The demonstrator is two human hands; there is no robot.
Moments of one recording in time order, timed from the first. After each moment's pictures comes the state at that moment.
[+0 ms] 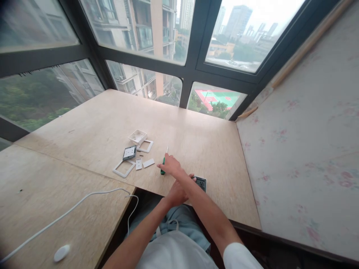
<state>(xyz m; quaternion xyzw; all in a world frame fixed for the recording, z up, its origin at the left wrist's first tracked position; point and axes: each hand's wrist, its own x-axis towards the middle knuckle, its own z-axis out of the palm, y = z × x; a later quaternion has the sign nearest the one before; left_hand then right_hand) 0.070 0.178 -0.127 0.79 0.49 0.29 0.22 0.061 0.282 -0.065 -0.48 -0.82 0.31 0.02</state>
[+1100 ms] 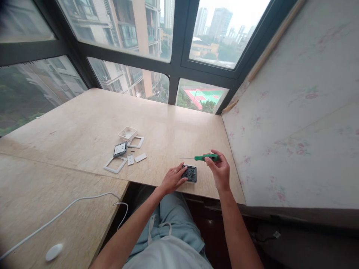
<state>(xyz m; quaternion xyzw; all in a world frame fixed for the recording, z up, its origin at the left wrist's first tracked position) 0.069 0.180 -0.130 0.80 0.50 0.27 0.19 0.264 0.220 0.008 -0.50 -0.53 0.39 0.56</state>
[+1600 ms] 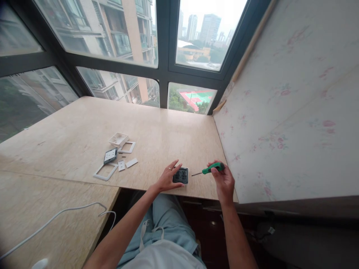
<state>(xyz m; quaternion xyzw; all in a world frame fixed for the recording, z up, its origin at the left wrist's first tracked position) 0.077 0.204 -0.123 0.80 0.46 0.29 0.25 0.317 0.187 0.002 -0.47 -0.50 0.37 0.63</state>
